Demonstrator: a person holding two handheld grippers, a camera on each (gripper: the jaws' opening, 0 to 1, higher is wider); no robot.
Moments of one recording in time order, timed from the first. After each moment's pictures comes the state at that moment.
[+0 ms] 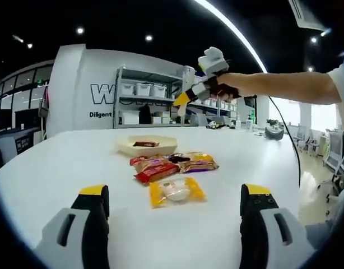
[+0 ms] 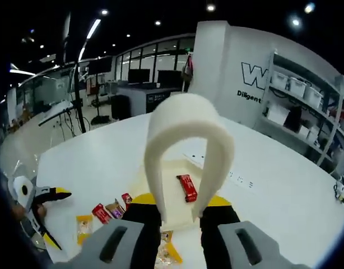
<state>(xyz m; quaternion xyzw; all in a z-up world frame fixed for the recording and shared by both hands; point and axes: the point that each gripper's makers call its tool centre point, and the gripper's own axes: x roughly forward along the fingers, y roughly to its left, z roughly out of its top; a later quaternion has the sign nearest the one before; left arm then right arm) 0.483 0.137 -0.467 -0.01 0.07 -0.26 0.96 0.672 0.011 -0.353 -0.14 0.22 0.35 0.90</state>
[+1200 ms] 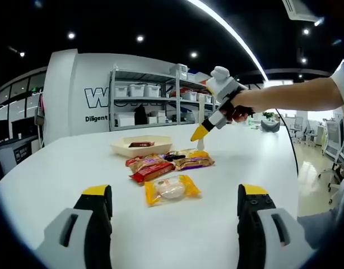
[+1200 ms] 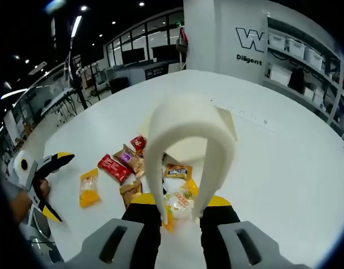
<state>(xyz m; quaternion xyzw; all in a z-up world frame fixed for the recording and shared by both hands) 0.478 0.130 -0.470 0.03 0.06 -0.27 0.96 0.615 -0.024 -0.466 -0.13 0.35 0.34 0.86</state>
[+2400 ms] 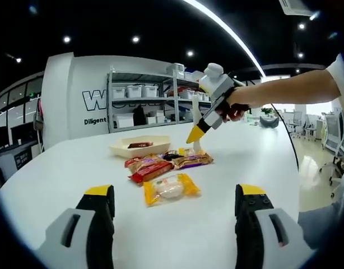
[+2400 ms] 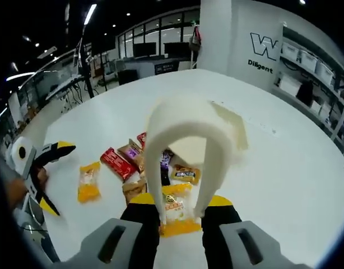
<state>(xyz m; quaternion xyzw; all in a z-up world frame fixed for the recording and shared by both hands) 0.478 0.128 -0.470 0.04 0.06 -0.28 0.96 0.617 -0.006 -0.463 -0.16 0.34 0.37 0.85</state>
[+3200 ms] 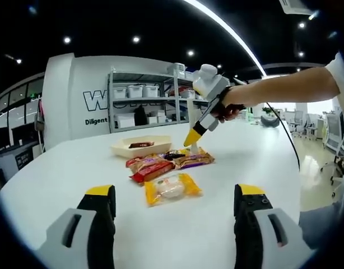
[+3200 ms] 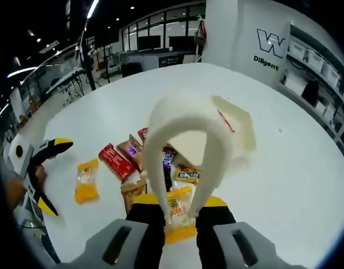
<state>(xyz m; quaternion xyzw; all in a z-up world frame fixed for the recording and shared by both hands) 0.477 0.129 -0.470 0.05 0.06 -0.27 0.96 0.620 0.003 -0.472 -0.17 0.36 0.36 0.84</state>
